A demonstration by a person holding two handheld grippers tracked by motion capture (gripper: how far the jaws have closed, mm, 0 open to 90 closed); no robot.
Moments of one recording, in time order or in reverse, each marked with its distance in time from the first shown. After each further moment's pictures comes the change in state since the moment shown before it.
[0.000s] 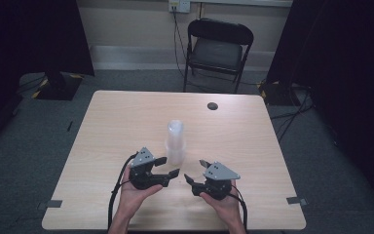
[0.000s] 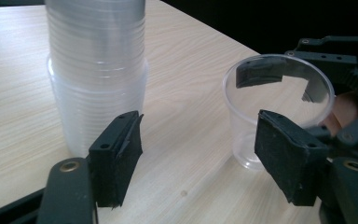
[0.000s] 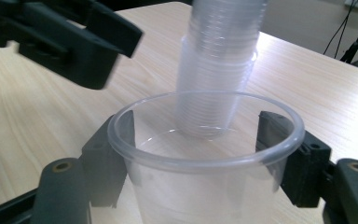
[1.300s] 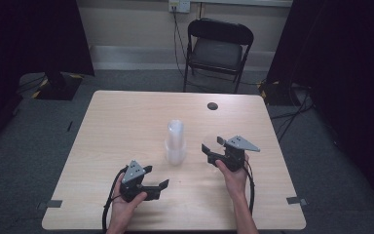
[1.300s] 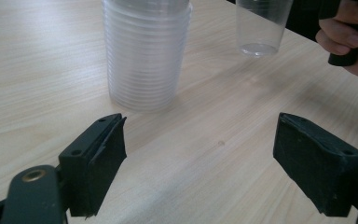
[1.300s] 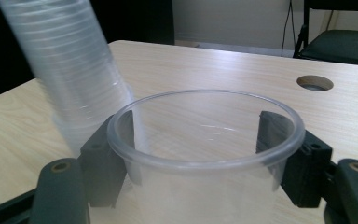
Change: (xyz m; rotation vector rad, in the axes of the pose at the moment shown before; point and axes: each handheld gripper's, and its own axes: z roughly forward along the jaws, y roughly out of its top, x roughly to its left) left arm 0.008 -0.045 -0.014 0.004 0.120 0.001; right arm -0.087 0.008 0.021 -0.087 -0.108 0.266
